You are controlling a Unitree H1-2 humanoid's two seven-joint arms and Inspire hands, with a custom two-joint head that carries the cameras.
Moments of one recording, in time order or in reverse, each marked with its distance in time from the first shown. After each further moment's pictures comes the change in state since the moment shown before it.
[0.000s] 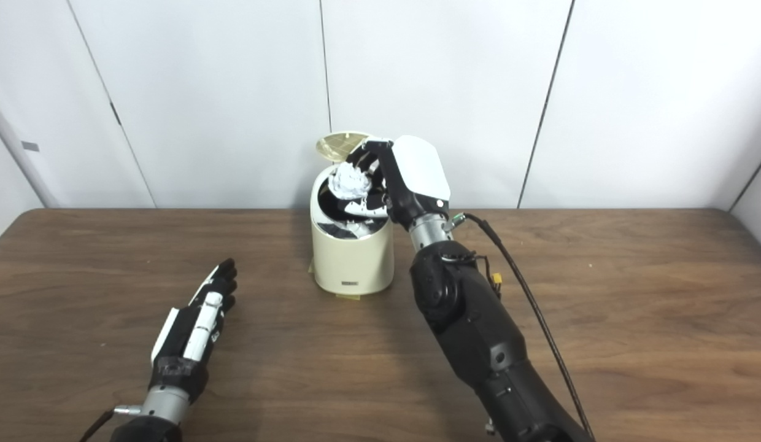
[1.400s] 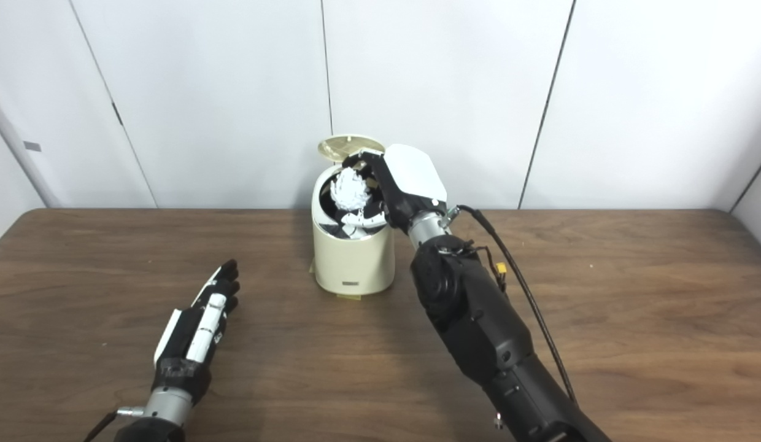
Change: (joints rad) left arm 0.004 -0.007 -0.005 -0.003 -0.001 -0.002 0.008; right arm -0.012 -0.041 0.065 -0.080 -0.017 0.176 0.213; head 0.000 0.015
